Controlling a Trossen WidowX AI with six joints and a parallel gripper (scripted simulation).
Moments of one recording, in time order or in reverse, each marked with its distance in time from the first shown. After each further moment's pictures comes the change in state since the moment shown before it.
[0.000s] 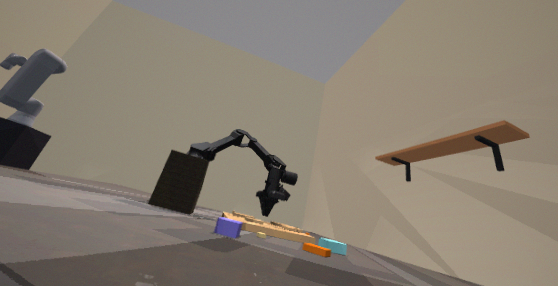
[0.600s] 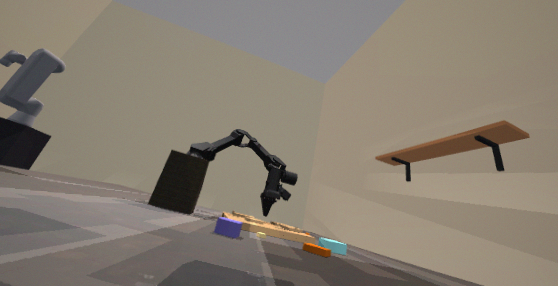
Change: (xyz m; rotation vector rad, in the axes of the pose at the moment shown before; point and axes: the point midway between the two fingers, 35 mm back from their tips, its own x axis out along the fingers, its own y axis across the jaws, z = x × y) arm 0.000 0.000 0.000 0.268 0.000 0.000
